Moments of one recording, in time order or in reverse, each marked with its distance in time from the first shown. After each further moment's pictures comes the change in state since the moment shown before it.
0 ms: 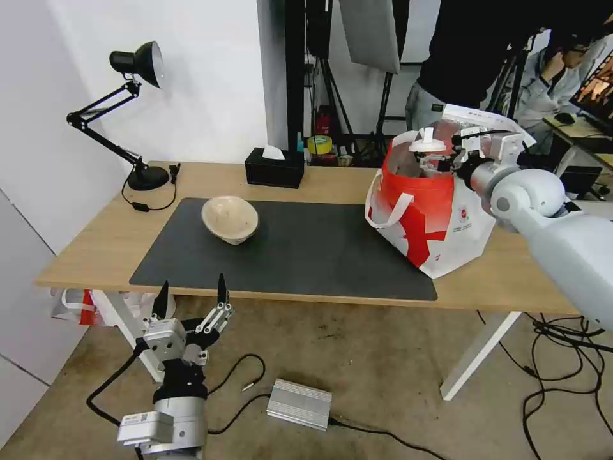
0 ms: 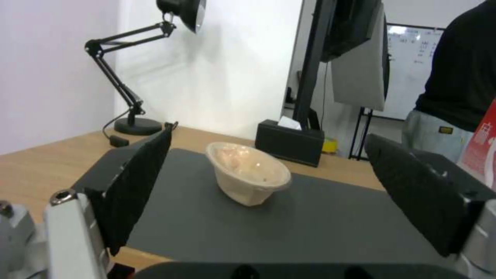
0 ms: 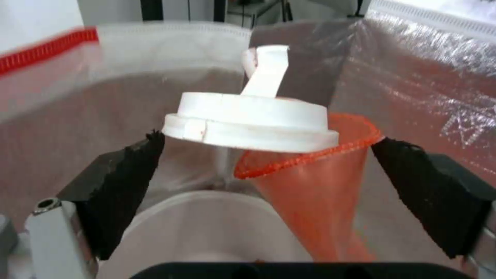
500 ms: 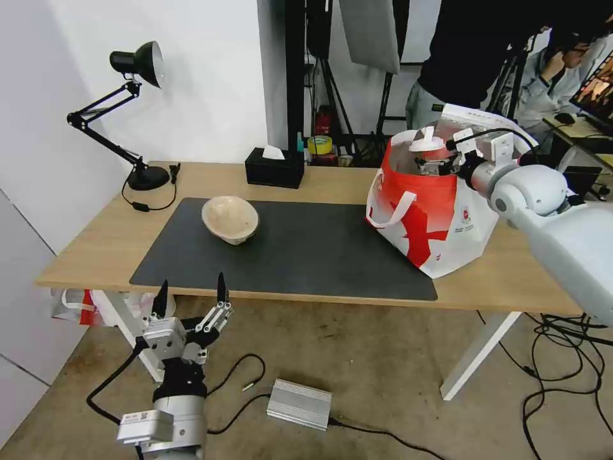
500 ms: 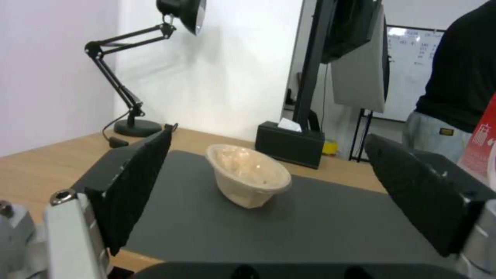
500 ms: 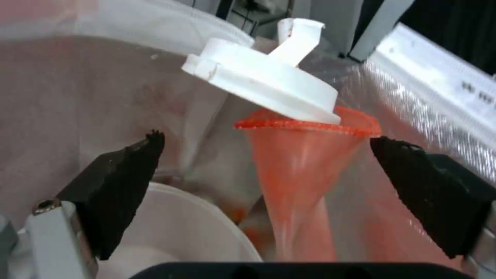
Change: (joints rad) left arm -0.011 0.001 0.000 0.004 -0.002 0.000 -0.002; right arm 0.049 -0.007 -0.045 -0.038 -0.324 0.029 -0.160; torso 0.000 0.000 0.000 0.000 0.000
